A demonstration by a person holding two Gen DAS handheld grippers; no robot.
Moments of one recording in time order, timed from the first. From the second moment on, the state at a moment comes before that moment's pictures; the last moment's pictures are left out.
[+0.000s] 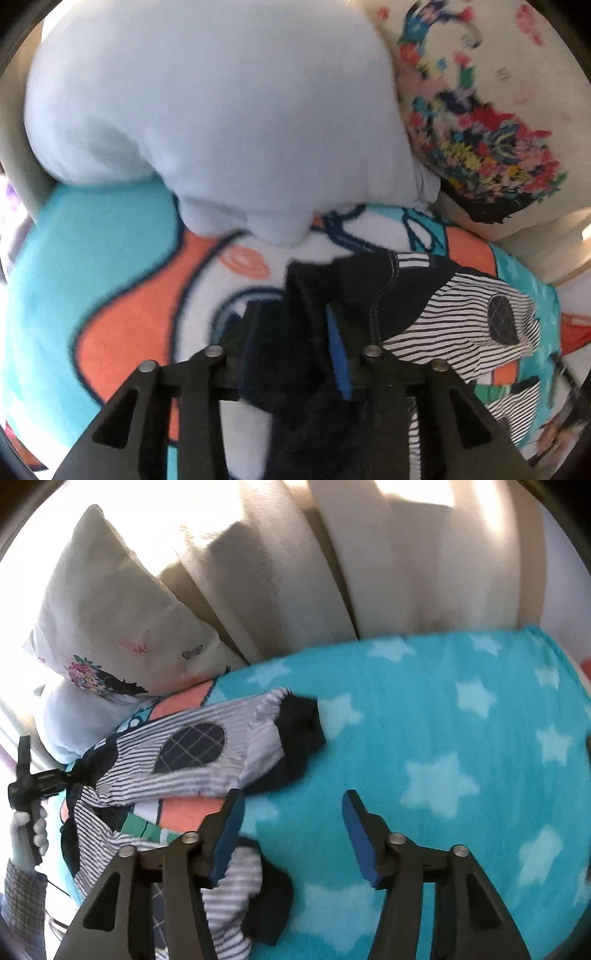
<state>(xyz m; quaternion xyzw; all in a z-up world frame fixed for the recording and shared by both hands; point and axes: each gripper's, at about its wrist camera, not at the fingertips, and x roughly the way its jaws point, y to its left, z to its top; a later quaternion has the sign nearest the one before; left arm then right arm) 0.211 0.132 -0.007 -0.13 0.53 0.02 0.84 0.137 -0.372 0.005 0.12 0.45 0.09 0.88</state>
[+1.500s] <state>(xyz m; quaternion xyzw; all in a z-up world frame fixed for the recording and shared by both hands) 0.217 0.002 0.024 0.05 0.49 -0.14 0.86 0.227 -0.216 0.020 -0.07 0.47 0.29 0.83</state>
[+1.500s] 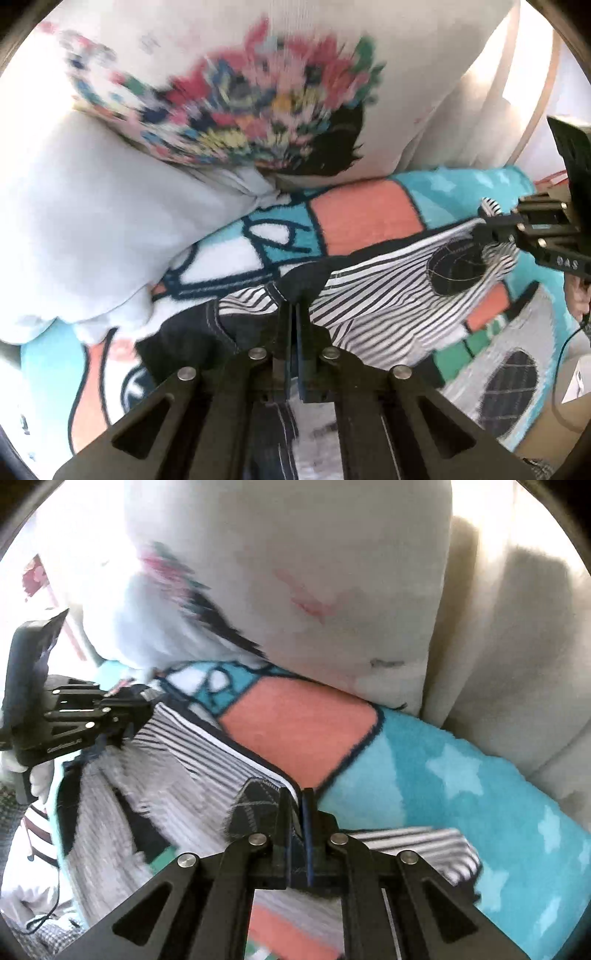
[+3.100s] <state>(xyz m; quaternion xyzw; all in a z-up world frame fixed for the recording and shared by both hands) 0.093 0.052 -0.018 -0.26 0.49 -0.07 0.83 0.042 -0.333 0.040 0.18 0.38 0.21 0.88</state>
